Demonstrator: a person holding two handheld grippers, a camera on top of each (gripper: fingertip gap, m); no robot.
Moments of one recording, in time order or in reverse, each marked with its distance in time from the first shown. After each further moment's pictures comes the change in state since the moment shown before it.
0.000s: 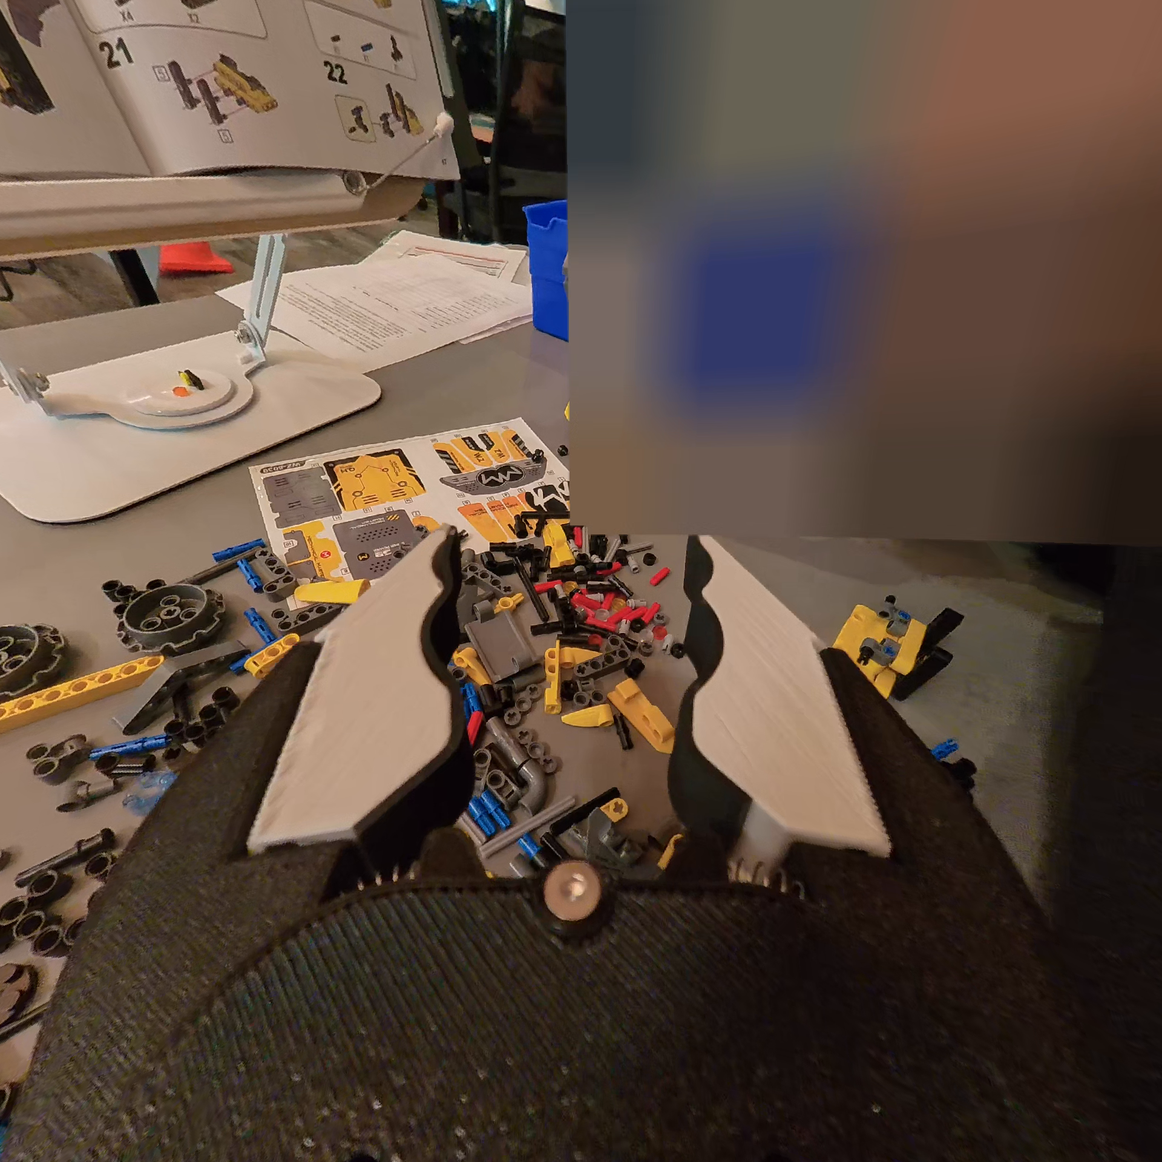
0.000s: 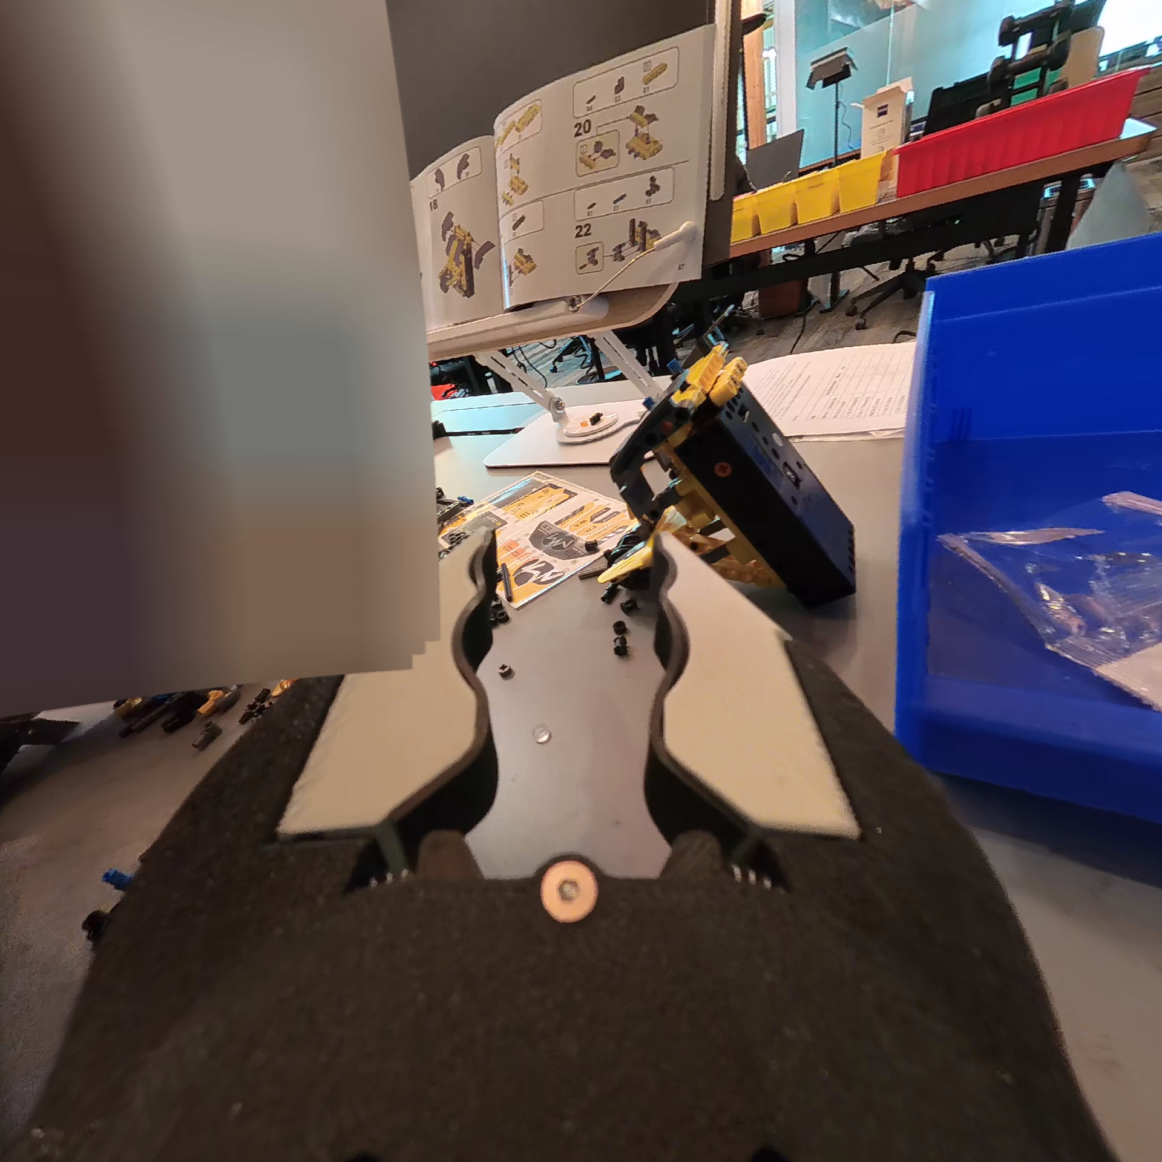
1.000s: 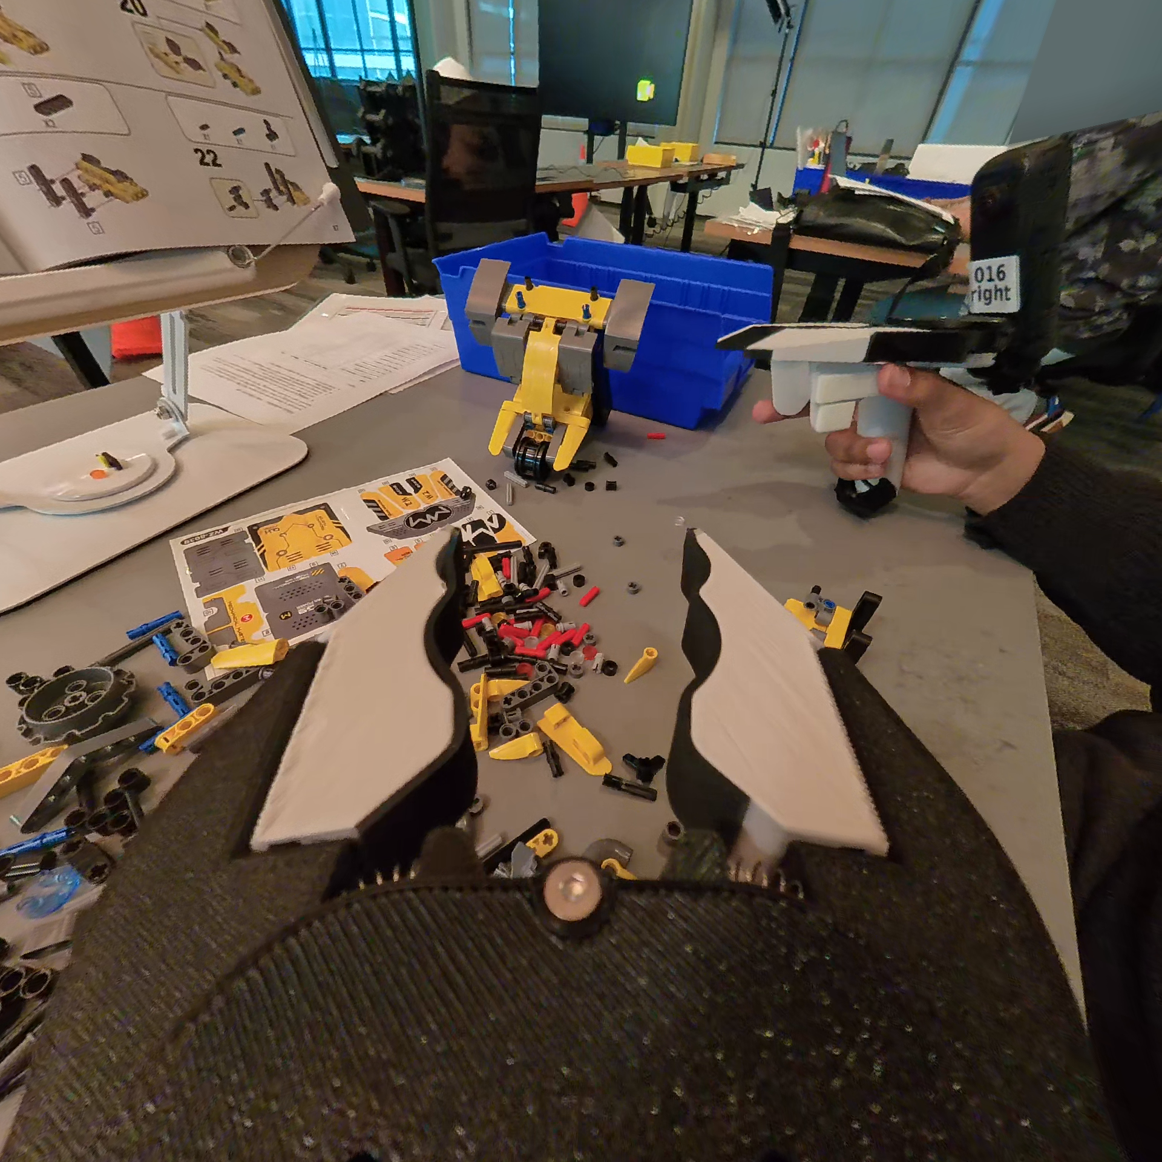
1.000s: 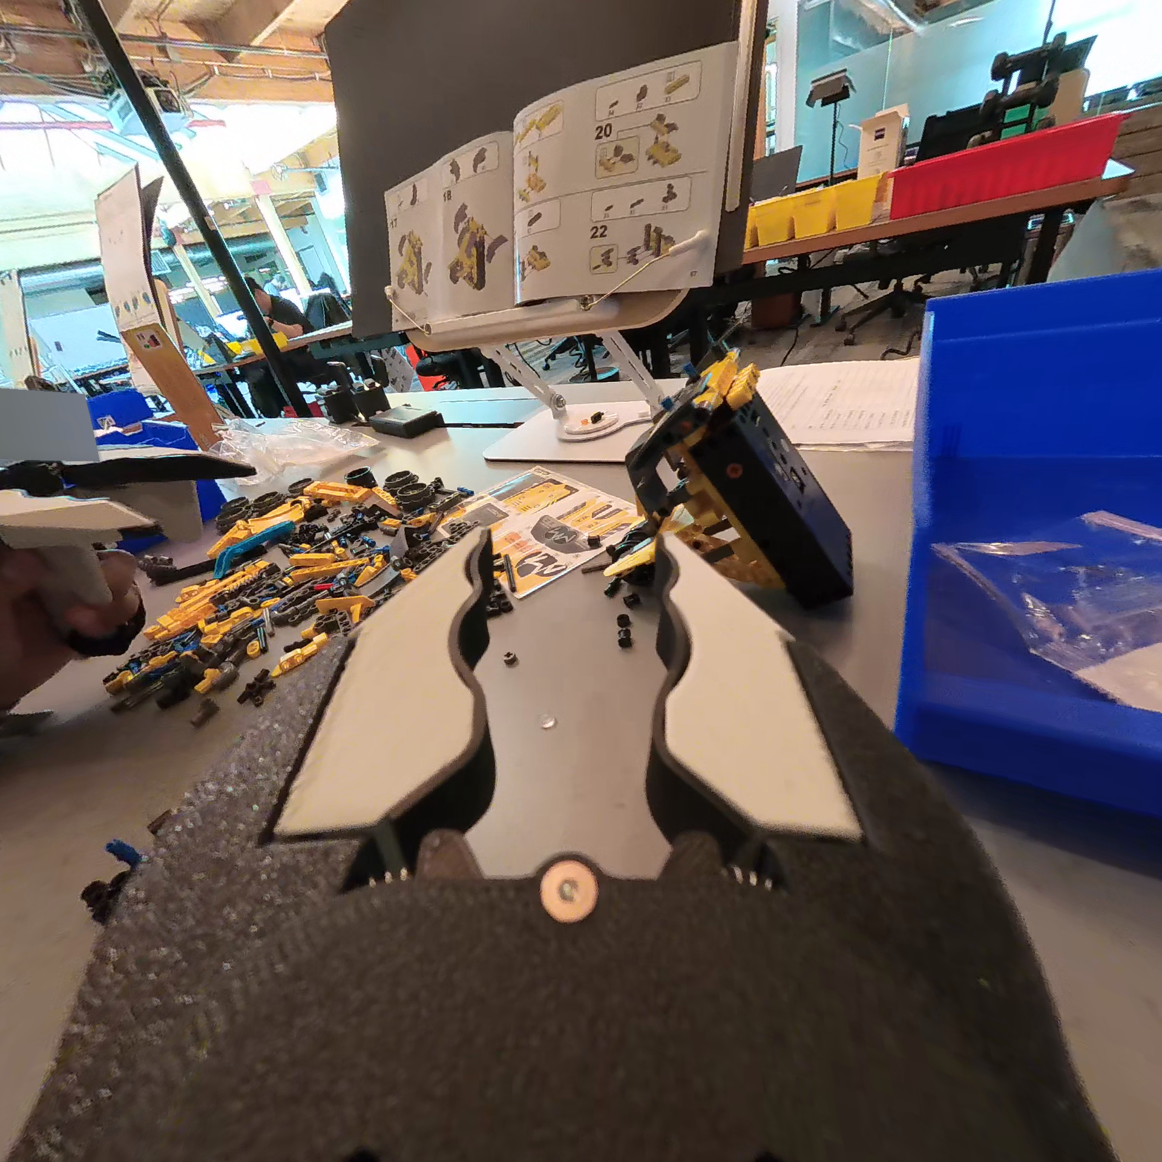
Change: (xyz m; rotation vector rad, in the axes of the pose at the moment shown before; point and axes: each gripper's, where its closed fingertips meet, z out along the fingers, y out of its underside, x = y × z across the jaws) left arm 0.041 -0.005 0.002 0.055 0.086 0.097; right arm -0.009 0.000 -0.008 0.000 0.011 -0.056
